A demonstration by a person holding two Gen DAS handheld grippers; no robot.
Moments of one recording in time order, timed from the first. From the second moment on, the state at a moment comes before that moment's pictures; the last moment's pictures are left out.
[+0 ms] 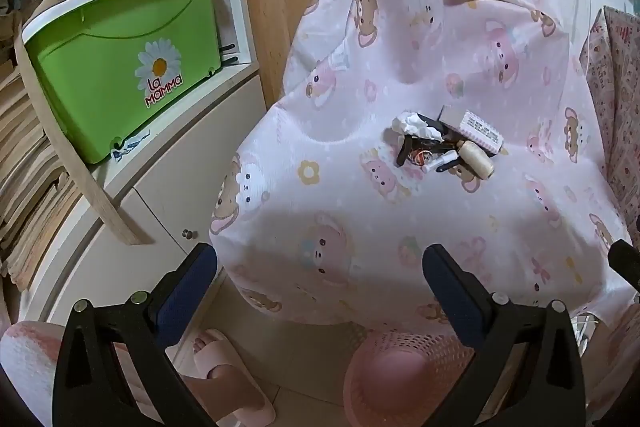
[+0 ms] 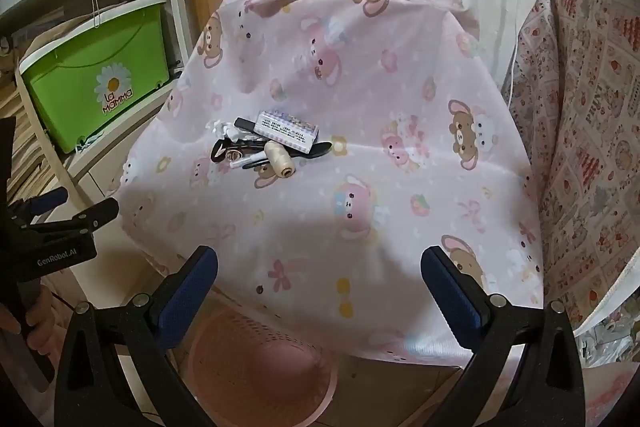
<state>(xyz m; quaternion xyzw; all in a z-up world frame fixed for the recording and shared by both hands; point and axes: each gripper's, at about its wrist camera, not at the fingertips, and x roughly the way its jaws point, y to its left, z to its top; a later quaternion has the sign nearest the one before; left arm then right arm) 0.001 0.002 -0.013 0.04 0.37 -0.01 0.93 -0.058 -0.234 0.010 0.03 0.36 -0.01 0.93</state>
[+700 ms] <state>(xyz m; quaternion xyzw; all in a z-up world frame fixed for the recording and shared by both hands) 0.001 0.000 -0.013 0.04 0.37 -0.01 0.93 -0.059 -0.237 0.008 0.03 0.35 -0.02 0.93</state>
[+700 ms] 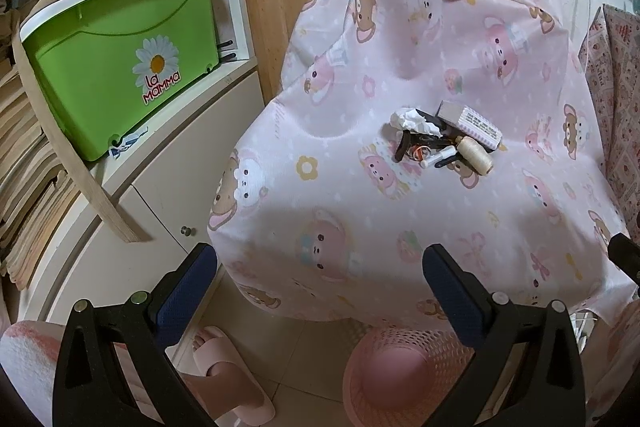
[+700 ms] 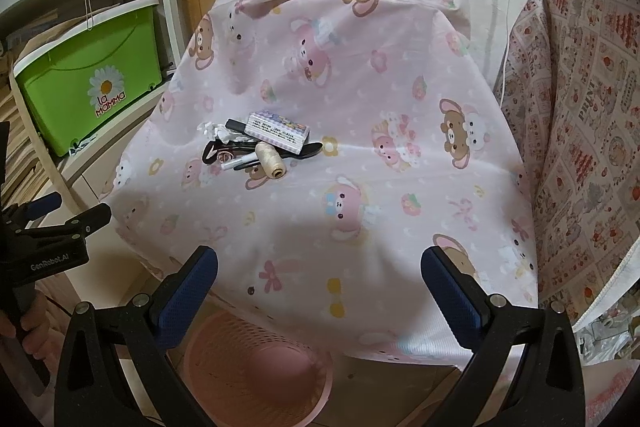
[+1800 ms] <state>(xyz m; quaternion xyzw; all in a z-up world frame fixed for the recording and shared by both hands) 0.005 -0.001 -0.016 0.05 0.38 -0.01 0.92 -0.059 -0.235 0.008 0.02 0.35 -0.02 0.94</state>
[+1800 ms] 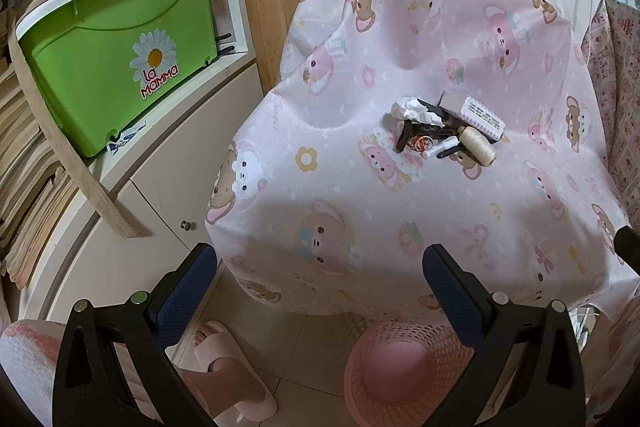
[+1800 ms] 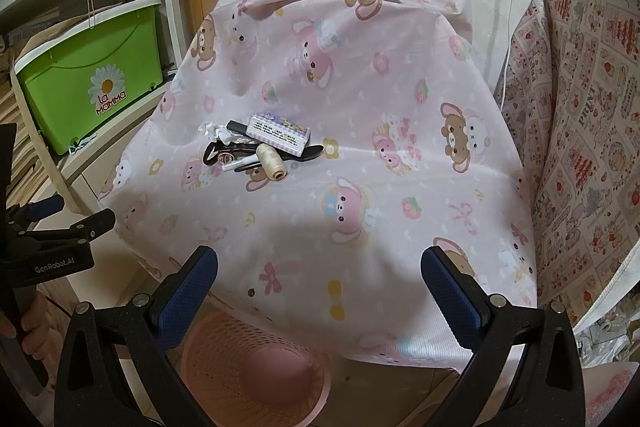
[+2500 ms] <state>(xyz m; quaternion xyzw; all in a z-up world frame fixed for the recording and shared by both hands) 0.002 -0.002 -0.018 0.05 0.39 -0.01 0.92 -0.054 -0.238 0.004 0.03 0.36 -0.02 0.93</state>
